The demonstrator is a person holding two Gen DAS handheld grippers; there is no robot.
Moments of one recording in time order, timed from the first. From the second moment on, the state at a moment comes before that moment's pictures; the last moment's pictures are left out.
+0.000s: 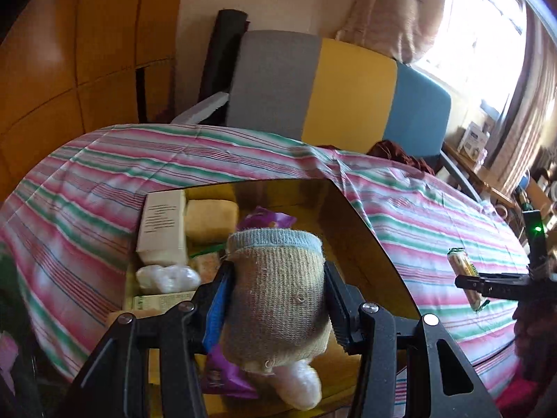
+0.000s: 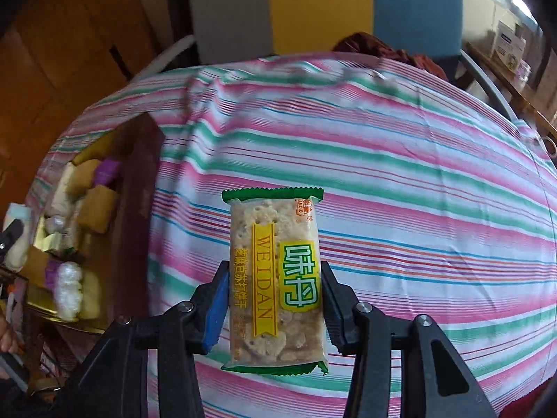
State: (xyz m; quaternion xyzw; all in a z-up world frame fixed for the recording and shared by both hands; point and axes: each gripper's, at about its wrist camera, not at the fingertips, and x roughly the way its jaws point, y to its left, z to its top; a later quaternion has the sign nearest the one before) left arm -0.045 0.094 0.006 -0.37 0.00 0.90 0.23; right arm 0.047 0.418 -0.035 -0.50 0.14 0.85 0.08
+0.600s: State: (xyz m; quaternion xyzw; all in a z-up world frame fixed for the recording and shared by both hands) left arm -0.056 0.035 0.002 -0.38 -0.05 0.90 0.20; right arm -0.020 0.242 -0.070 -0.52 0.03 0.85 -0.05
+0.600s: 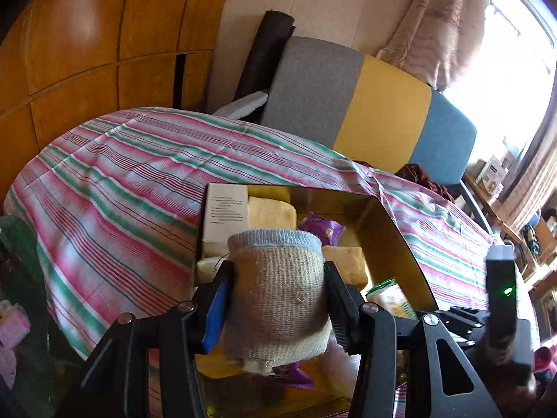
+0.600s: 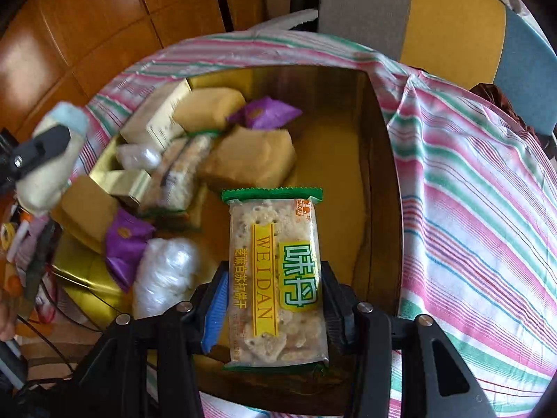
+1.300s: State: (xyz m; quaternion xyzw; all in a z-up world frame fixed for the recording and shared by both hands) left arm -0.077 0.126 -0.036 -0.43 0.00 0.87 0.24; right arm 0.025 0.266 -0.033 -0.44 0.07 0.90 0.01
